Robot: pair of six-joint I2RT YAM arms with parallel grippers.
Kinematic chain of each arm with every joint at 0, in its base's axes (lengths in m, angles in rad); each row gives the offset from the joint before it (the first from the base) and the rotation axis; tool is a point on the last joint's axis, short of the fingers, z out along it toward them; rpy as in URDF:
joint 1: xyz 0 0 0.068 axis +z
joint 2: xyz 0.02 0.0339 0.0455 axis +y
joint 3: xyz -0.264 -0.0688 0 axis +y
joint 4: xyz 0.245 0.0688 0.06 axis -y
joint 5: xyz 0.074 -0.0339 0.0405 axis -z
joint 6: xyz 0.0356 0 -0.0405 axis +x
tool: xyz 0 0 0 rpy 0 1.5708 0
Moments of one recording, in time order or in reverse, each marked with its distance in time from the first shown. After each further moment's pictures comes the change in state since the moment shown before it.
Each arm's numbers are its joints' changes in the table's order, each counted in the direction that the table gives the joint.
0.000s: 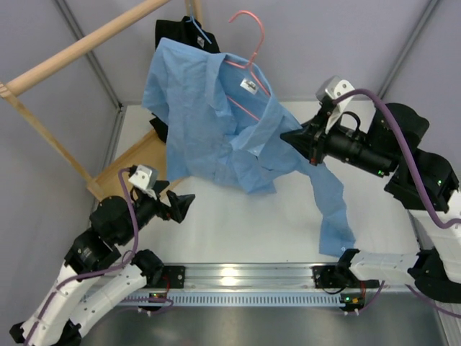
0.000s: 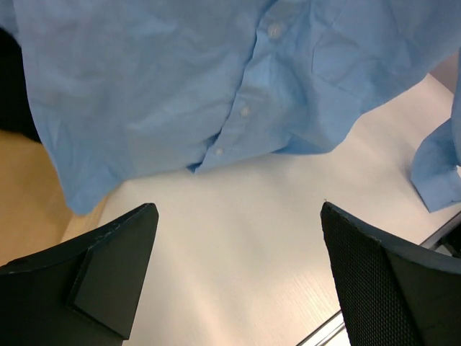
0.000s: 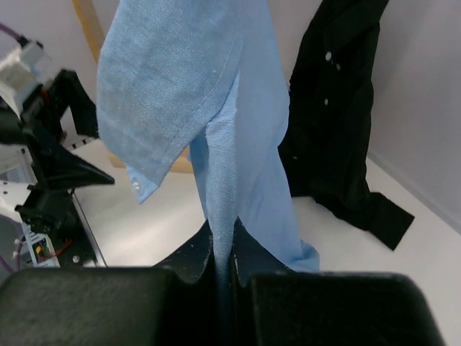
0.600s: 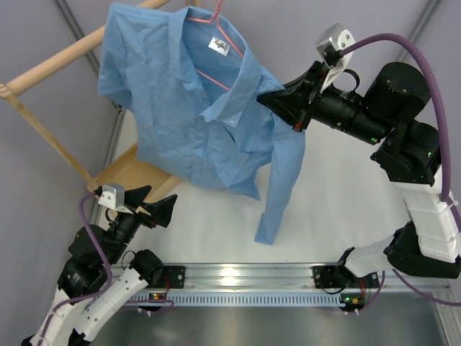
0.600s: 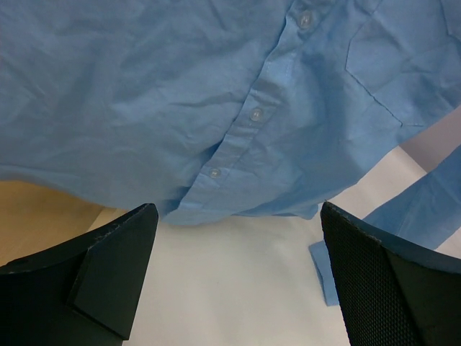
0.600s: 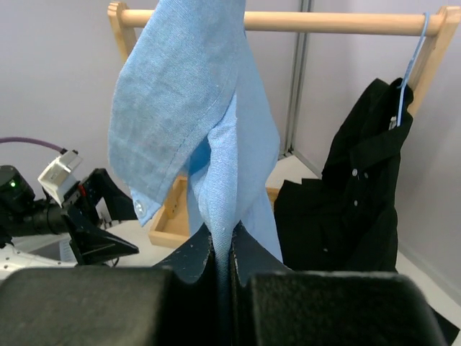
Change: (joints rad) left arm 0.000 -0.317 0.160 0.075 -0.159 -0.092; right arm 0.000 0.288 -0.412 0.101 -0.137 0.078
